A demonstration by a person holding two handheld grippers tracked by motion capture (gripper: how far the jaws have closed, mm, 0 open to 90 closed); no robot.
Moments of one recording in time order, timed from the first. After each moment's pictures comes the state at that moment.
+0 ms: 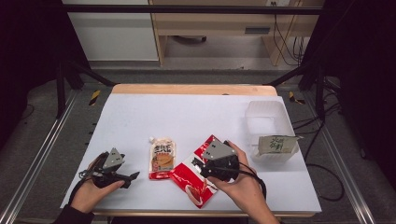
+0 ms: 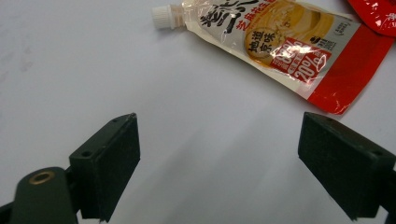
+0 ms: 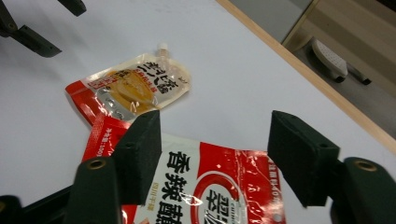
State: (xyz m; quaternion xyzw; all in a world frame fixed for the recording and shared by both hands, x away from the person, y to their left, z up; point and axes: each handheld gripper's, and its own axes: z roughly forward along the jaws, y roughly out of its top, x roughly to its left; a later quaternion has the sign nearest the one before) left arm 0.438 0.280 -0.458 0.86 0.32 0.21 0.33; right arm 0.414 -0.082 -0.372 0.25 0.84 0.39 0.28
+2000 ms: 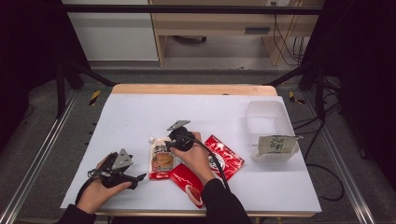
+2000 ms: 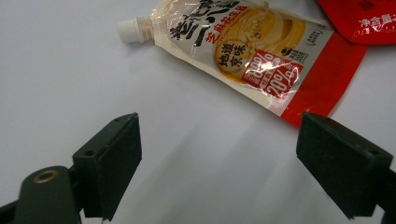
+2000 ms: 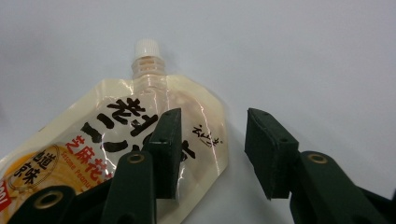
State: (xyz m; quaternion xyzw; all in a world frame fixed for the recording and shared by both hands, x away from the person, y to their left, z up) left arm 0.440 0.260 -0.461 0.88 0.30 0.20 0.33; right arm 0.556 0.028 -0.475 0.34 0.85 0.38 0.14
